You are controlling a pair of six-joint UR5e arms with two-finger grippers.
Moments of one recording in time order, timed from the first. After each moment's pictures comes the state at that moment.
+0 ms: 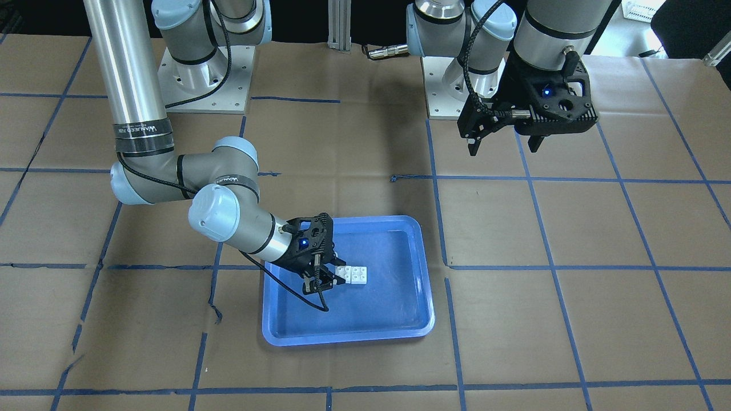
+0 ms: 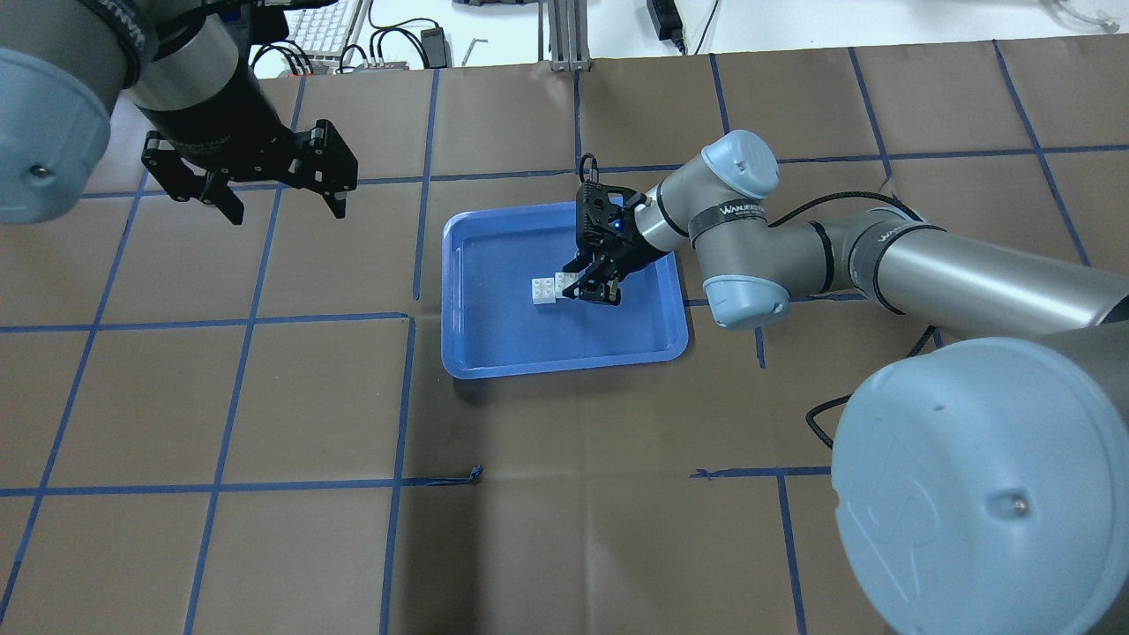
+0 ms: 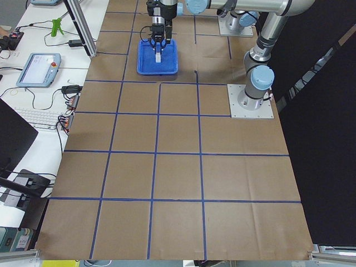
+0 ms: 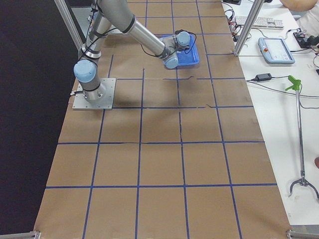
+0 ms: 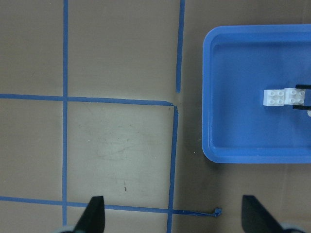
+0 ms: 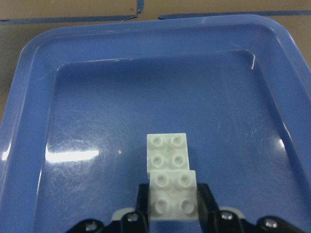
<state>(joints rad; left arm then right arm) -1.58 -1.56 -1.57 -1.55 1.63 -0.07 1.72 -0.99 1.82 -2.54 -0.92 -1.35</state>
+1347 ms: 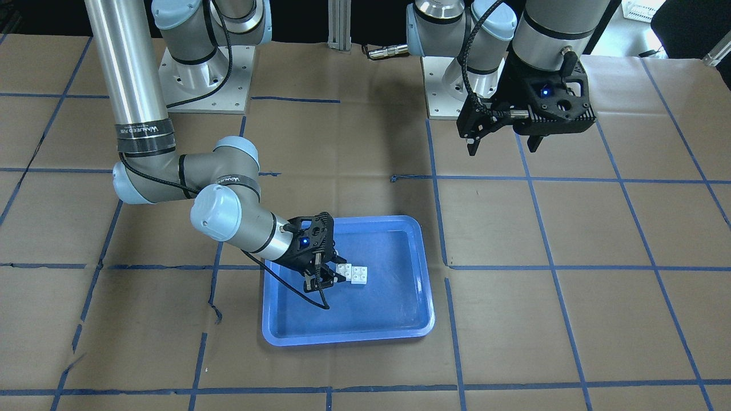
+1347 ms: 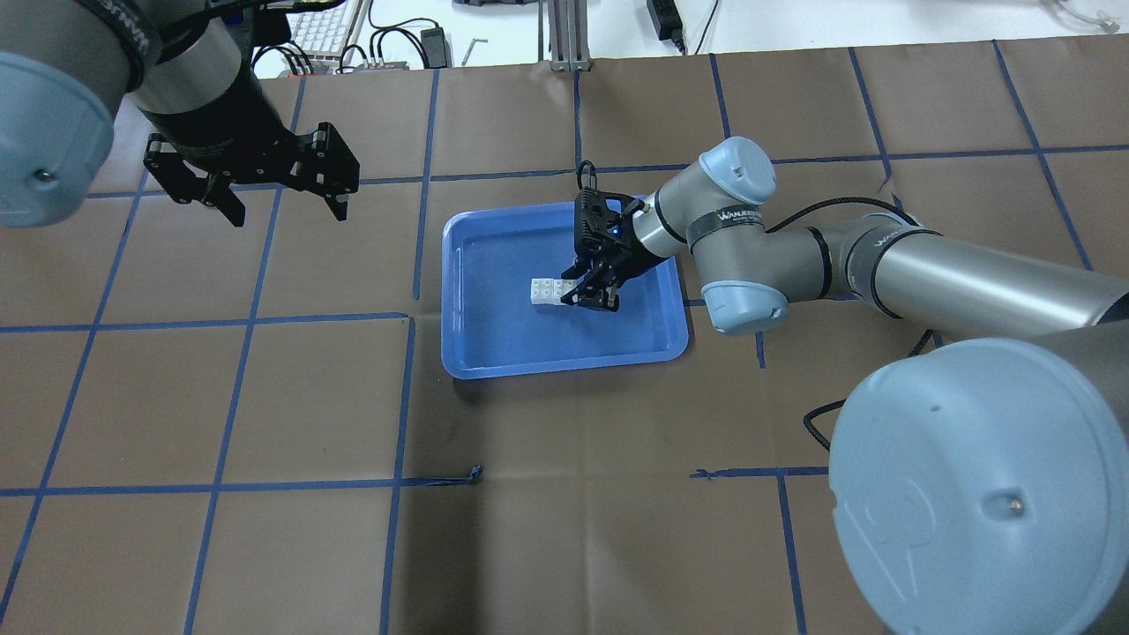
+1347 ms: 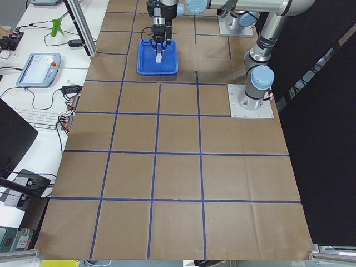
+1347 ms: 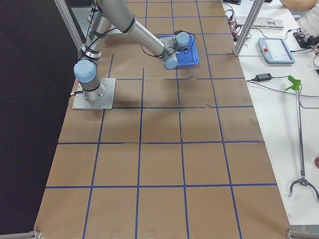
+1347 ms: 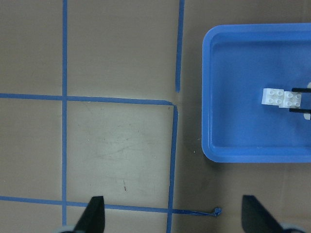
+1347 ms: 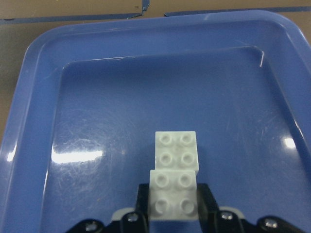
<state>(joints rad) -1.58 -1.56 -1.57 -1.54 1.63 -0.07 1.72 -0.99 1.83 -2.54 -0.92 -1.35</state>
